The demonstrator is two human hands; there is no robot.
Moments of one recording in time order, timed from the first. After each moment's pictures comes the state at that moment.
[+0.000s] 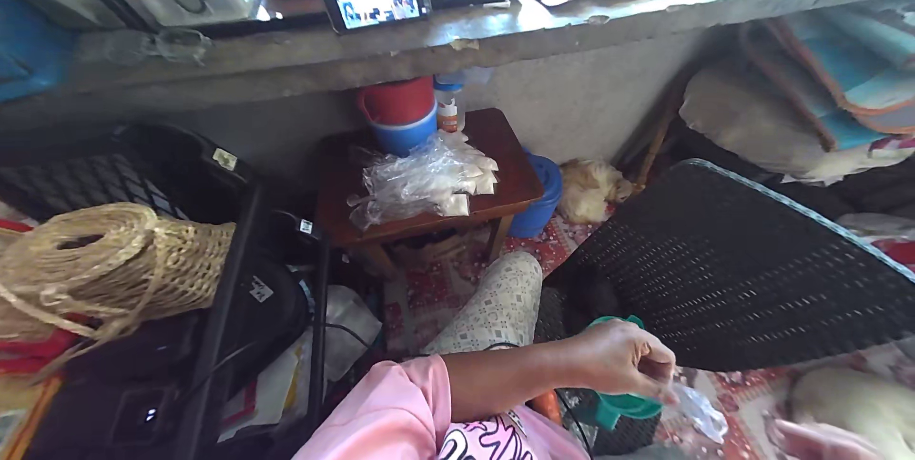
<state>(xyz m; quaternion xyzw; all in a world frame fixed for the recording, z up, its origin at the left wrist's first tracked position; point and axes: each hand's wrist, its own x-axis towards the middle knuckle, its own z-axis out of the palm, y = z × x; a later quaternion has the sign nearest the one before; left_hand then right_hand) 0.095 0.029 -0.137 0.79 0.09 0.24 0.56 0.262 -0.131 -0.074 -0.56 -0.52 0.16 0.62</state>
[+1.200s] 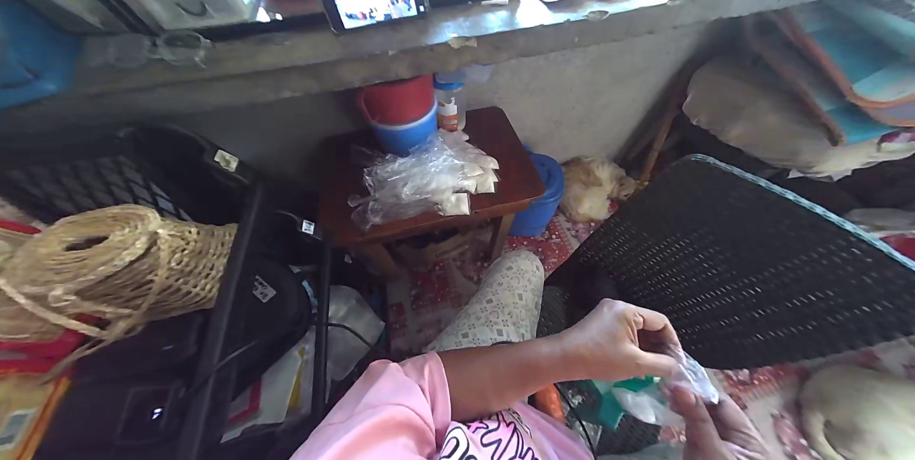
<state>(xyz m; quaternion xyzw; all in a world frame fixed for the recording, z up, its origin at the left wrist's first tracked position) 0.086 0.028 -0.107 0.68 0.13 0.31 0.65 0.226 -0.112 -0.146 -0.53 -0.43 0.33 0.65</state>
